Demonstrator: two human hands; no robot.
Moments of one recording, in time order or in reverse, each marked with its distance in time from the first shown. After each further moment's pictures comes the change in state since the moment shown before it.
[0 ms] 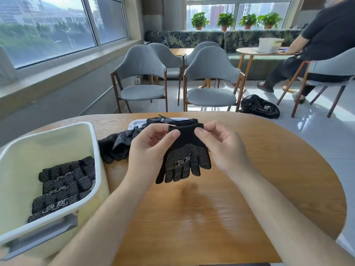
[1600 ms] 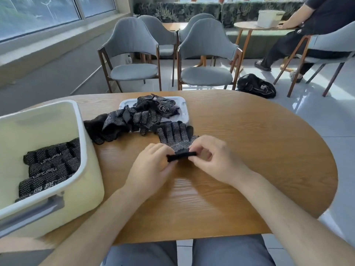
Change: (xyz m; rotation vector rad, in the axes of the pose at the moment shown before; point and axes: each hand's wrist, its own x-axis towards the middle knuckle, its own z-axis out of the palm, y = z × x) left_hand -0.030 -0.095 -0.029 0.998 -0.323 0.406; right_hand -0.036 0.083 -0.018 -0.501 -0.276 -0.211
